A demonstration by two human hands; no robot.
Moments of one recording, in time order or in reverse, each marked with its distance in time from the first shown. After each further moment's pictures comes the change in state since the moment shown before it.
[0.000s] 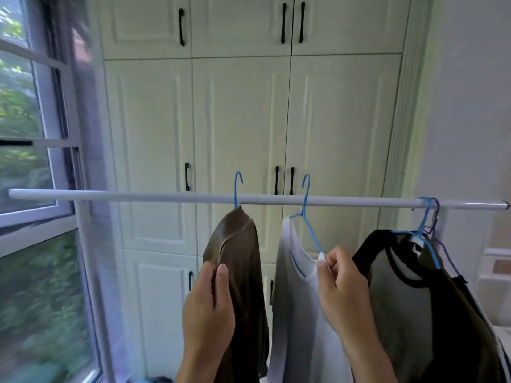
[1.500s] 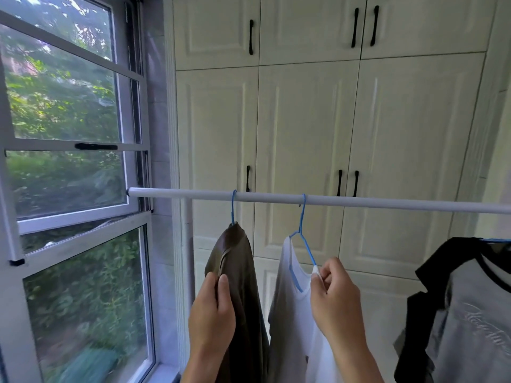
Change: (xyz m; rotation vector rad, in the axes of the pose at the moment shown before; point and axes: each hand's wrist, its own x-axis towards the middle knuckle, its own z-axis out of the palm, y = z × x) left_hand 0.060 -0.121 -0.162 0.104 0.024 -0.145; right_hand -0.081 -0.116 0.164 0.041 -0.053 0.051
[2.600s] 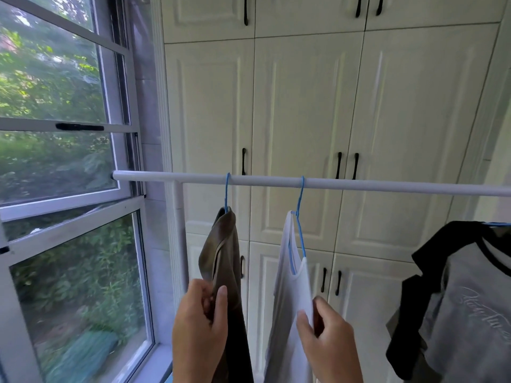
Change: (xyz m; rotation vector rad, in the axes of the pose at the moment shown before) left_hand -0.024 -0.031 -0.009 0.153 0.072 0.113; right_hand -0.058 0.060 0.017 -0.018 -0.158 -0.003
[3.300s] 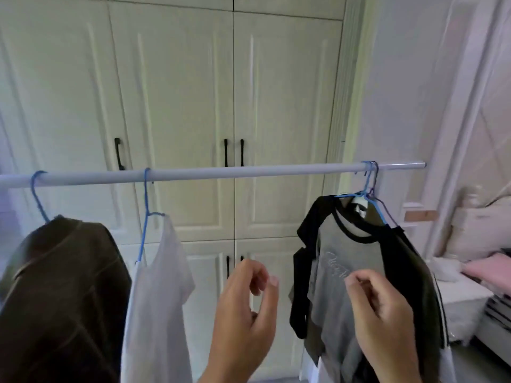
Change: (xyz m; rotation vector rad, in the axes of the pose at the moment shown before) left_hand -0.107 0.215 0.166 -0.505 -0.503 0.275; right_hand 0.017 0.098 -0.266 -0.025 0.403 0.058
